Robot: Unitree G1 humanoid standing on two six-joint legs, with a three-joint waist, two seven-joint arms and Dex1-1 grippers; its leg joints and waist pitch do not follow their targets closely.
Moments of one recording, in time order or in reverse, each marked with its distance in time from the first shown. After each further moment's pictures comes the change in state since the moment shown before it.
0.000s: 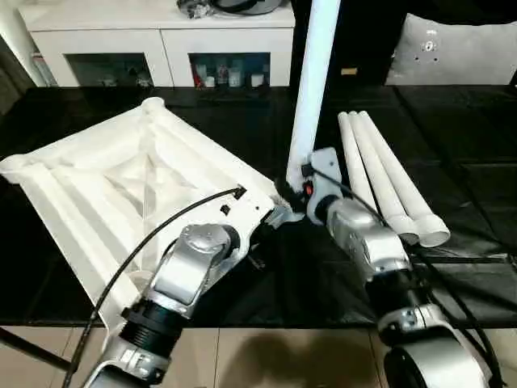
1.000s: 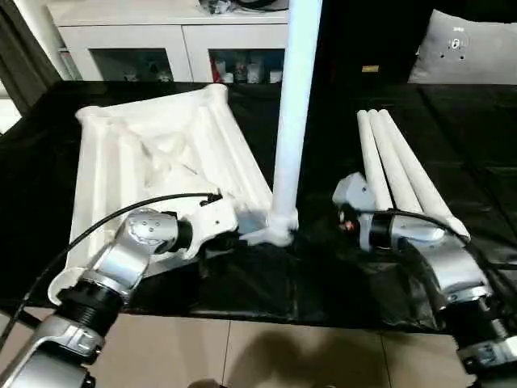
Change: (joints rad) left arm -0.064 0.343 -0.088 0.223 -0.044 -0.572 -0.516; right arm 0.134 -0.391 0.160 -0.228 0.051 -0.223 0.723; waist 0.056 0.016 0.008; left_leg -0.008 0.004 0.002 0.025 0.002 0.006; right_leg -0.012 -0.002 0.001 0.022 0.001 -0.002
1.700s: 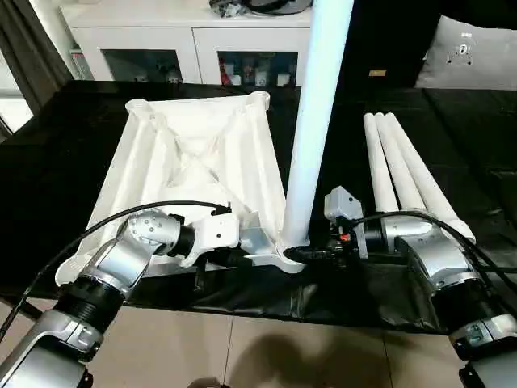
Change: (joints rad) left arm -0.021 0.004 -0.040 0.030 -0.008 -0.079 -0.113; right arm -0.077 0.029 0.049 0.178 0.014 -0.066 0.191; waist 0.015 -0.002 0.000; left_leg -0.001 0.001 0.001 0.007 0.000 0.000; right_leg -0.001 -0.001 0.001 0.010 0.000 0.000
